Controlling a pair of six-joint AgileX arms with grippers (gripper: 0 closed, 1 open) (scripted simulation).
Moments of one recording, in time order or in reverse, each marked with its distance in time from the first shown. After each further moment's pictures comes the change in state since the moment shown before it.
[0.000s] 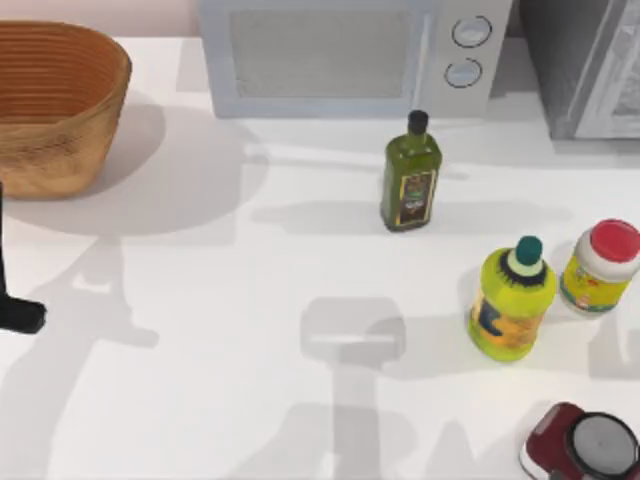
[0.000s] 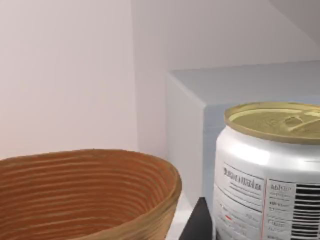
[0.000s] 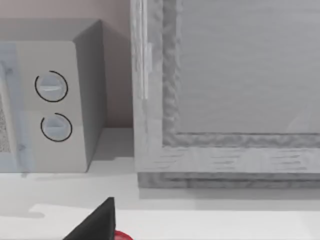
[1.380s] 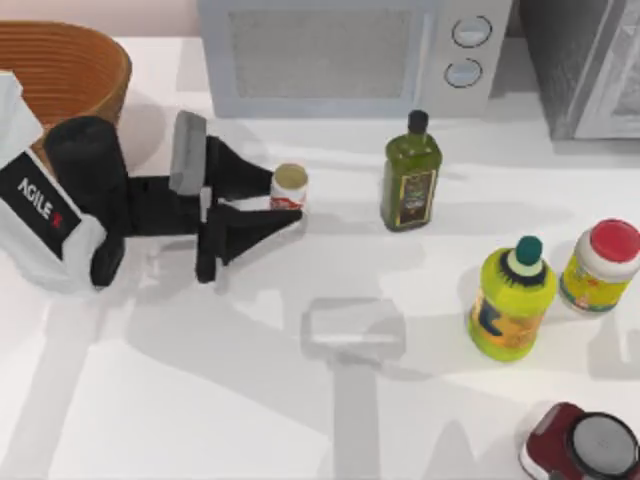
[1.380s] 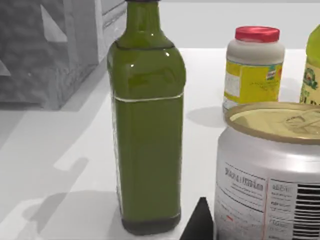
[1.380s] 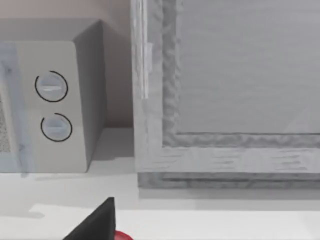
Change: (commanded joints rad) left arm -0.143 2.040 0.862 1.061 1.176 0.054; right arm 0.000 0.000 0.000 0.000 0.000 0.000
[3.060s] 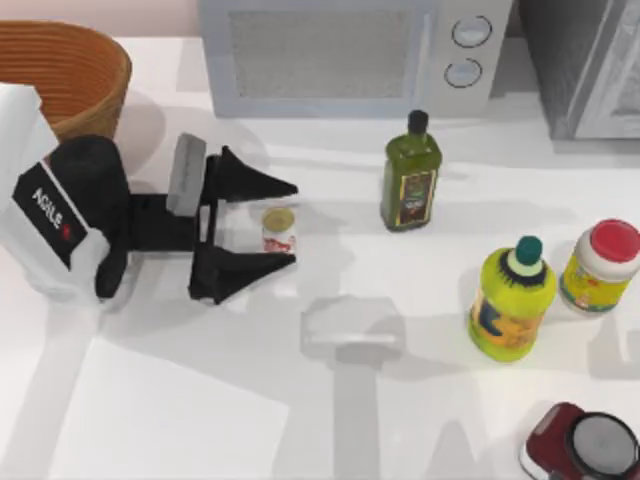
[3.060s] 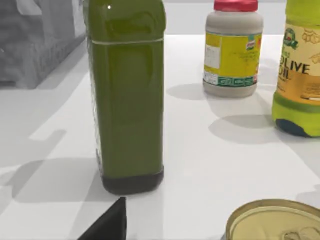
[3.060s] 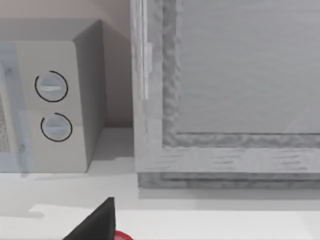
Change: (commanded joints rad) left arm 0.020 0.112 0.051 0.055 0.074 -0.002; right arm 0.000 0.000 0.000 0.000 0.000 0.000
